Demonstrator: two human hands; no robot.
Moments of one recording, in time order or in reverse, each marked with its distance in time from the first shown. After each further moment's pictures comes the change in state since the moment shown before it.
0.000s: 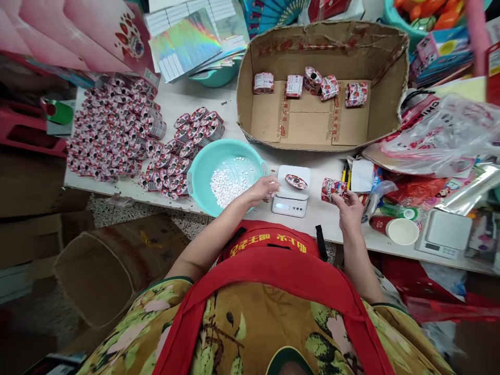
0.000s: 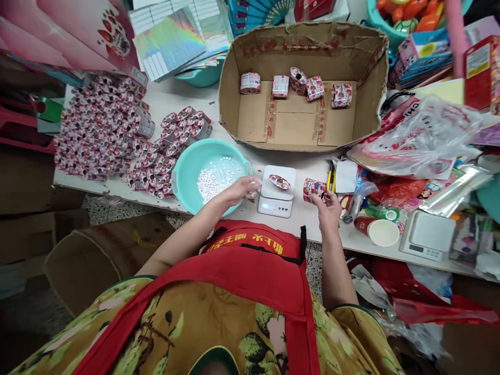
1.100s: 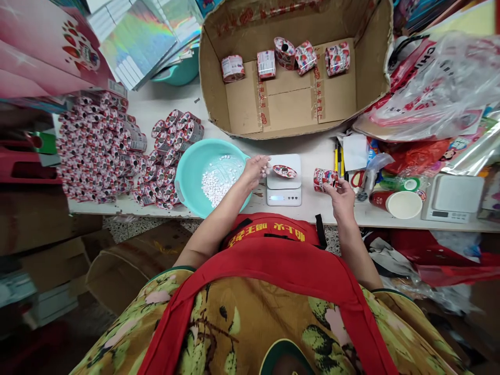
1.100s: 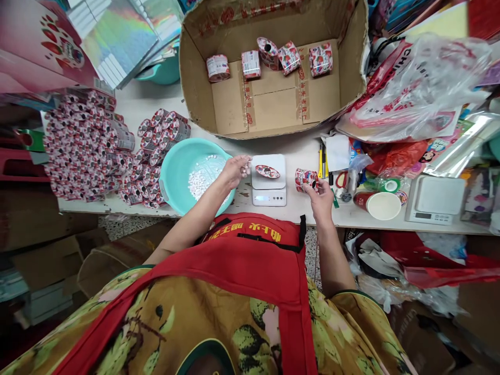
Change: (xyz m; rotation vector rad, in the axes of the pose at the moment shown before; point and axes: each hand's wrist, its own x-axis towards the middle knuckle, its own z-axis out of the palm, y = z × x) left_hand 0.053 0.016 0.027 0.005 0.238 0.037; right_hand -0.009 0.029 -0.012 0.013 0.038 0.056
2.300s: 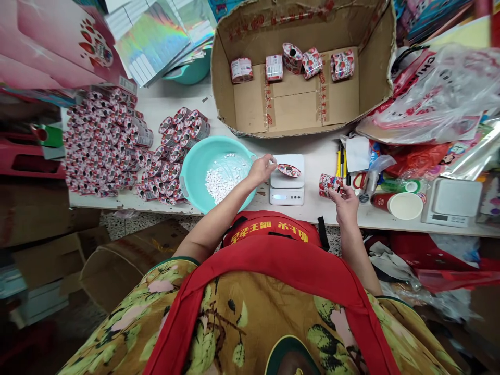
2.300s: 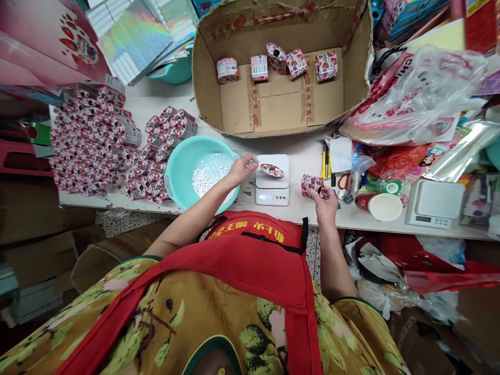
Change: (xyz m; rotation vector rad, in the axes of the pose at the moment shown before) left_hand -0.001 -0.002 -0.011 0.727 -0.016 0.323; right_hand -0.013 0.008 -0.011 0.008 0.032 0.014
